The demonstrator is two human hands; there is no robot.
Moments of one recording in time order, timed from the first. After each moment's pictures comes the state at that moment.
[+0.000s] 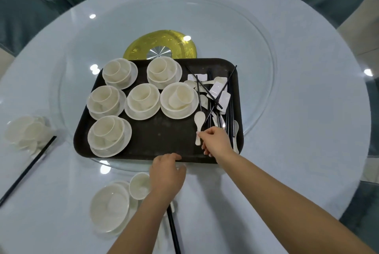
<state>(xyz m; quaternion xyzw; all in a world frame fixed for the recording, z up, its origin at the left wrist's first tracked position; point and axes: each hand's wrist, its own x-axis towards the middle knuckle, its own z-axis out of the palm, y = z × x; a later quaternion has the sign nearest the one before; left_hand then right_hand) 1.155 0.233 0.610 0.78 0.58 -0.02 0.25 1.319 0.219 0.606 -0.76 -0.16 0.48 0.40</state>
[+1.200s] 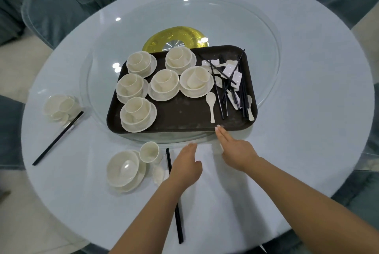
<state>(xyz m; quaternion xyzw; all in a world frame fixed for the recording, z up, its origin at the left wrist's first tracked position) 1.156 0.150 0.623 0.77 0.53 -0.06 0.36 1.342 0.113 0.569 -0.73 -0.64 0.23 -0.05</state>
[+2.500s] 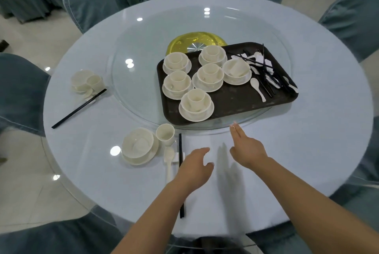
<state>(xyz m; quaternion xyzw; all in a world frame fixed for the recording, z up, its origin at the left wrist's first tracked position) 1.115 0.089 0.645 0.72 0.54 0.03 0.44 1.315 0.088 0.613 -0.77 -0.61 0.18 -0.09</state>
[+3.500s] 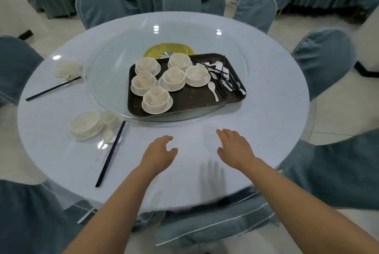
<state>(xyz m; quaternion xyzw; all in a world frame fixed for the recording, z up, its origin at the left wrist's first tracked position) 1.290 -0.002 0.678 0.66 0.67 0.12 0.33 1.533 -0.015 0.665 -0.68 -0.72 0.10 -0.04</state>
